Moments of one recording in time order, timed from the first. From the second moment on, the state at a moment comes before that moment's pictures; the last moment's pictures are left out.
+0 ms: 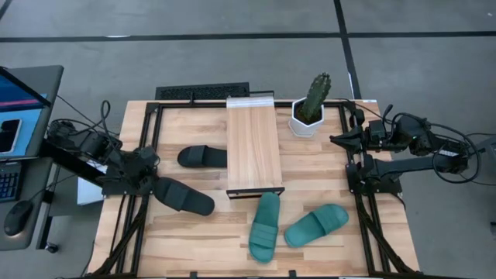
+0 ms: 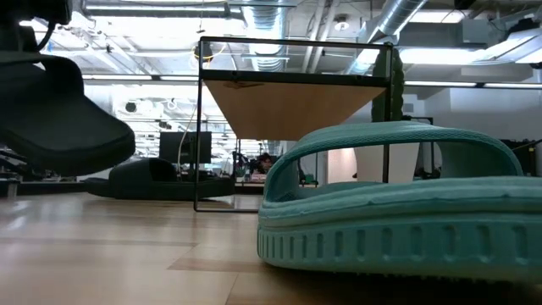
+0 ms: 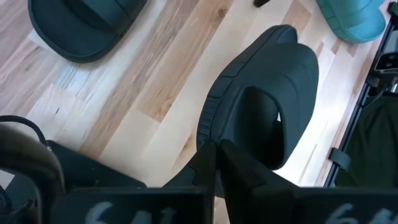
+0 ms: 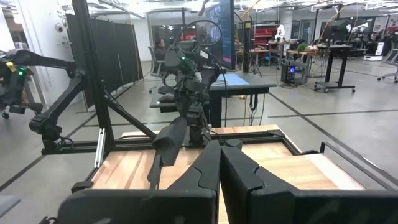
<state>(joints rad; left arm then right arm) -0.42 0.55 0.84 -1.32 -0.08 -1.01 0.00 0.39 0.79 -0.40 0.00 0.00</state>
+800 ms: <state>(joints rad) -0.42 0.55 0.84 -1.29 -0.09 -1.00 0.00 0.39 0.79 -0.40 0.00 0.00</state>
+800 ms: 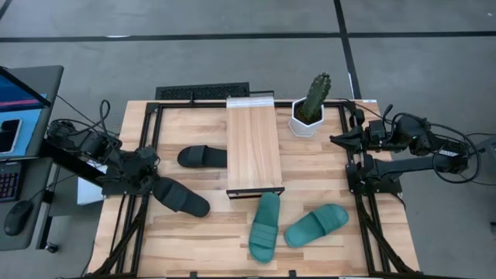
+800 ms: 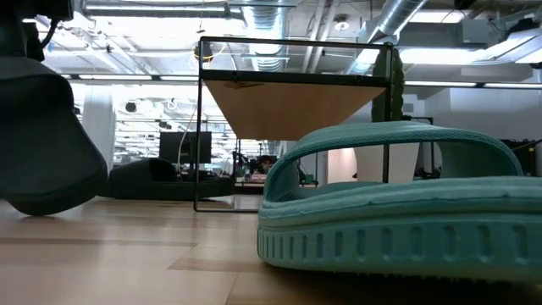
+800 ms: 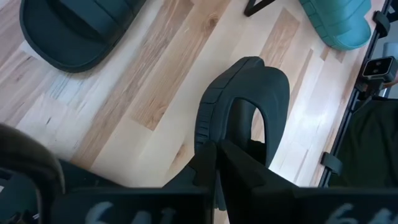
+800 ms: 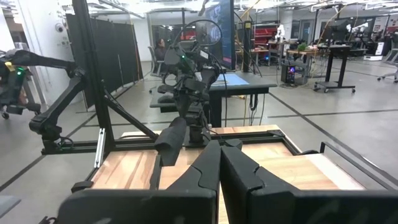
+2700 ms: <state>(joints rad) -0.42 1.18 0.66 -1.06 -0.18 -0.91 0.00 0.39 0.79 -0.40 0.00 0.00</state>
